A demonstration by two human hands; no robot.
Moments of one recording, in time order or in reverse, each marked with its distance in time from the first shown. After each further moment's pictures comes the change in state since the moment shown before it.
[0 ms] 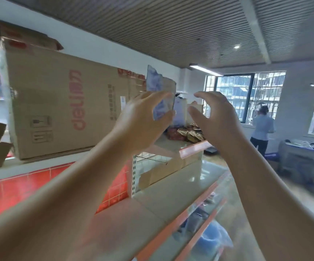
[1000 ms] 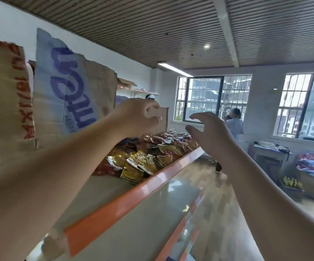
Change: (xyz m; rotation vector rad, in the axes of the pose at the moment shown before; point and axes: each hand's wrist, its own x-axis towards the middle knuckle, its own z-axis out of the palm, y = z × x) left_hand 0.258 -0.081 0.386 0.067 -0.353 0.004; right_hand 0.141 0.401 0.071 -0.188 -0.170 0.250
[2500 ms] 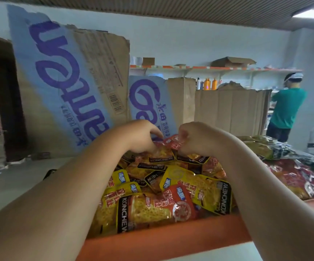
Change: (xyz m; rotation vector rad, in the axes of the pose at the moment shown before) left_hand 0.131 -0.076 0.169 0.362 -0.380 -0.821; right_hand 0.243 0.119 0.267 0.249 -0.769 -0.565
